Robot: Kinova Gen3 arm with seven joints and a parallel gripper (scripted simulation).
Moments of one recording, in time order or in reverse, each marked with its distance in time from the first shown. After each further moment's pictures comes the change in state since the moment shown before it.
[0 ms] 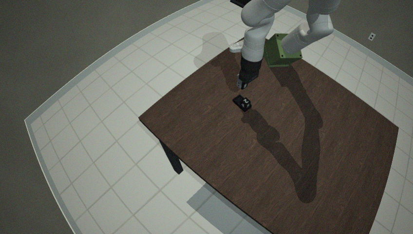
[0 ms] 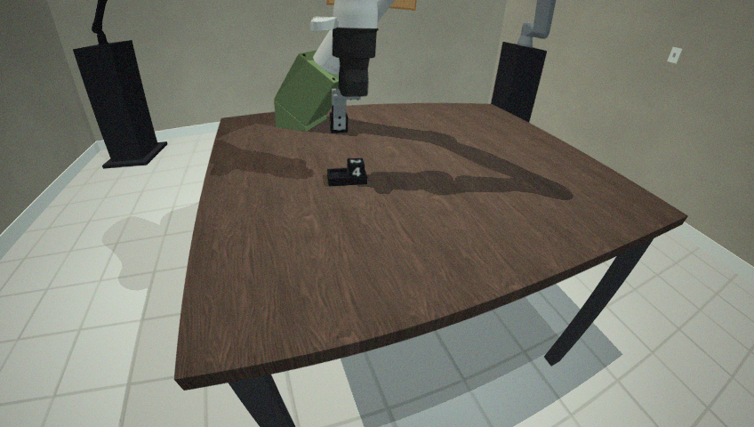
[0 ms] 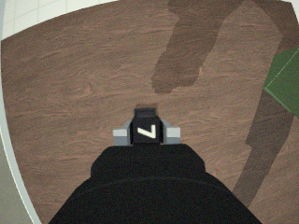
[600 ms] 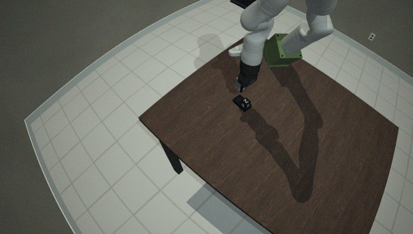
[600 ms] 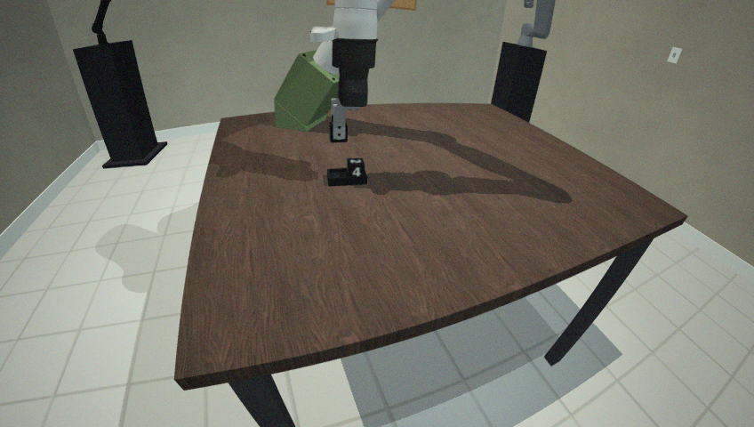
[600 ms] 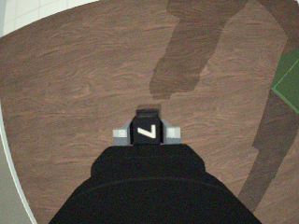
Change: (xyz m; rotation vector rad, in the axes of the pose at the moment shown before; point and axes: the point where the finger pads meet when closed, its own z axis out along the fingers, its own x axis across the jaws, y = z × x) arm -0.004 -0.001 0.018 0.005 -0.008 -0.003
